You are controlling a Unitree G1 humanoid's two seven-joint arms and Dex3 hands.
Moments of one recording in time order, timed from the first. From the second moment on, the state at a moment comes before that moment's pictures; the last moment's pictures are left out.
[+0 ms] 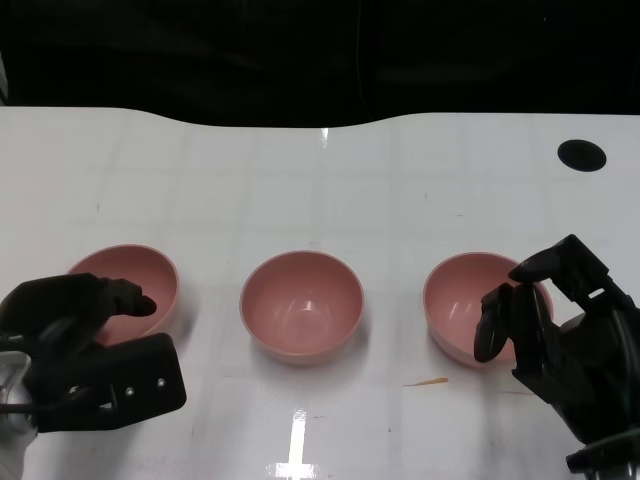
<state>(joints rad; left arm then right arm) -0.26 0.48 -0.22 0.39 0.69 -0.04 -0.04 0.10 0.15 -0.08 -0.10 0.49 -0.09 0.34</state>
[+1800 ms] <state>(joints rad) -0.38 0.46 -0.26 0.63 0.54 -0.16 0.03 0.11 0.15 -0.06 -0.12 0.48 -0.07 0.33</state>
